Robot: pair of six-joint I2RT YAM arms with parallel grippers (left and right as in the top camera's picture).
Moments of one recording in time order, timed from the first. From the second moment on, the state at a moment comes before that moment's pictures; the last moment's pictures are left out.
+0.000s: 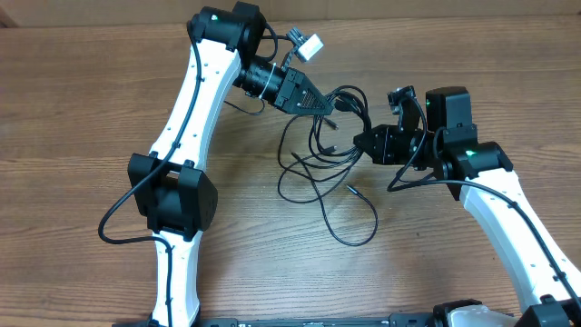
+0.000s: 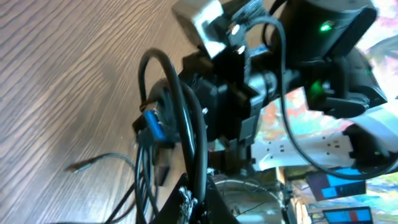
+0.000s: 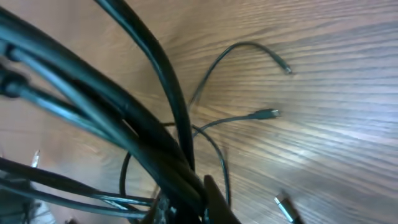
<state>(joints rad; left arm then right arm) -0.29 2.28 2.34 -1.67 1.22 0.51 0.17 1.40 1.03 -0.52 -0.58 0.30</state>
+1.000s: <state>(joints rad) -0.24 2.26 2.35 -1.49 0.48 0.07 0.17 1.40 1.04 -0.65 -0.31 0.35</state>
